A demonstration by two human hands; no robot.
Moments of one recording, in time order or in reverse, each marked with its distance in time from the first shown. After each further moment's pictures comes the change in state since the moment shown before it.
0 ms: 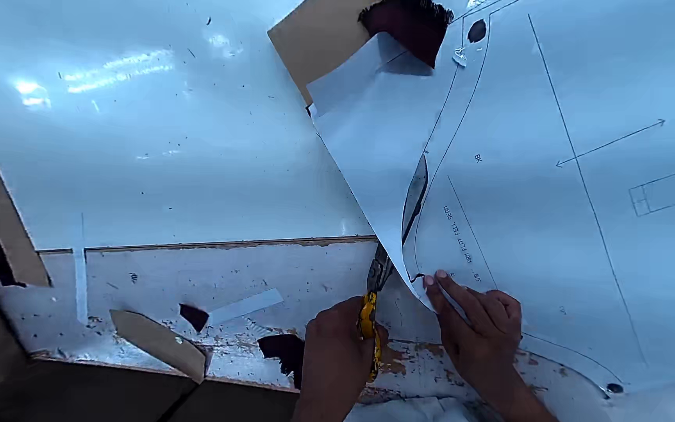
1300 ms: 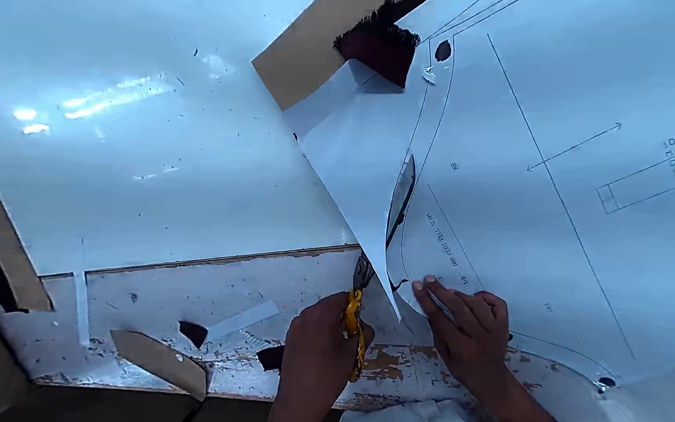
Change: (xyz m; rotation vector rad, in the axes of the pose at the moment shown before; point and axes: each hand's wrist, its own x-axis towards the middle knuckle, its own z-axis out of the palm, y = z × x) left_hand 0.013 0.003 -0.024 0.096 -0.075 0.014; right_hand -0.002 0.000 0.000 0.002 0.015 -0.001
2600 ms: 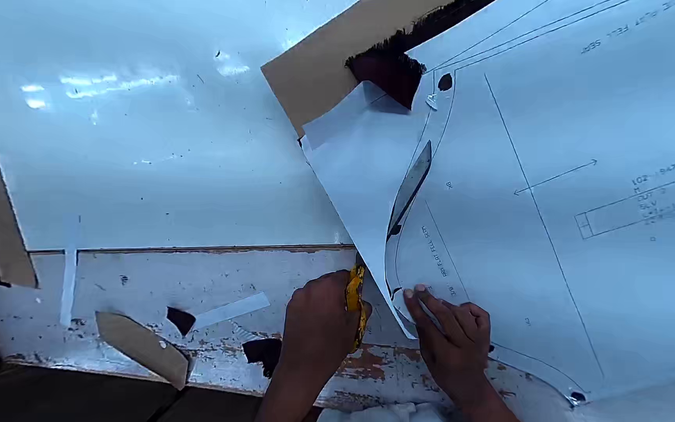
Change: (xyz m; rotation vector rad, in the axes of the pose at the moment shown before) left_hand 0.016 0.036 -0.011 0.113 0.081 -0.012; right_hand -0.005 0.003 -0.003 -0.001 -0.002 -0.011
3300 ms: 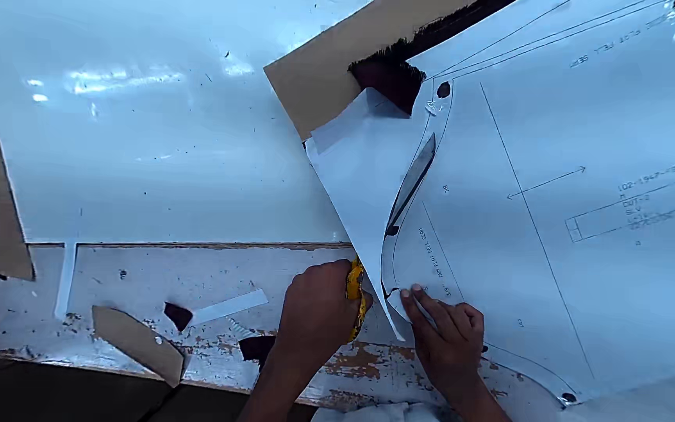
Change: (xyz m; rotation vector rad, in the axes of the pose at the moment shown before) left_hand 0.010 0.006 -0.015 0.005 -0.099 -0.003; right_hand -0.001 0.000 0.000 0.000 0.004 -0.007
